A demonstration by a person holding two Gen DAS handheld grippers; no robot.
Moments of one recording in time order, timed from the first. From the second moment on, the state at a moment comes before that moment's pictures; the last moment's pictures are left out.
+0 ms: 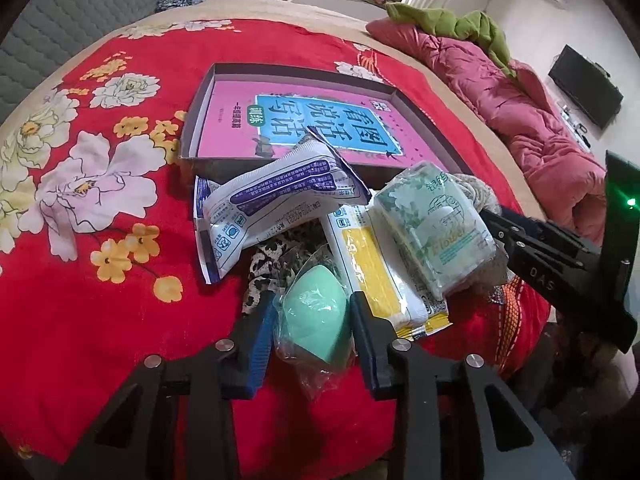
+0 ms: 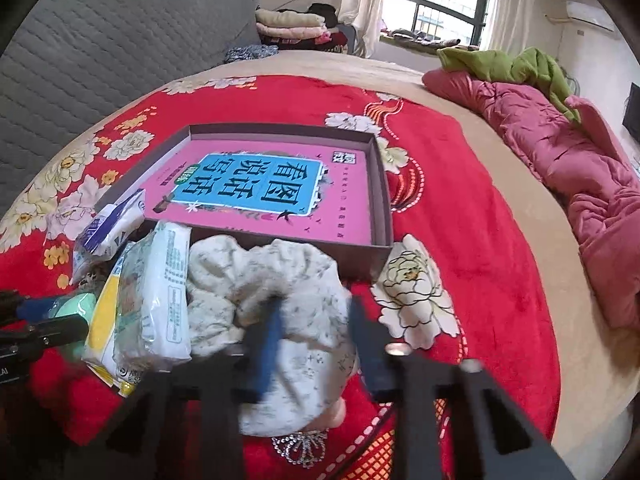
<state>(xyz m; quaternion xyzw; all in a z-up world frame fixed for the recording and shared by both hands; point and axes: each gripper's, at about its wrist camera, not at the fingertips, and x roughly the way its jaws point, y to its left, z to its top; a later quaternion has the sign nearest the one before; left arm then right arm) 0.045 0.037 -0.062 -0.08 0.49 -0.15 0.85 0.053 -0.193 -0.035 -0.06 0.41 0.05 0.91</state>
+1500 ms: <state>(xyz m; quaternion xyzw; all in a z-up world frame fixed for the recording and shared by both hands) 0.045 0.036 0.024 -0.11 0.40 -0.14 0.90 0.035 -0.206 0.045 -0.01 0.30 0.09 0.95</state>
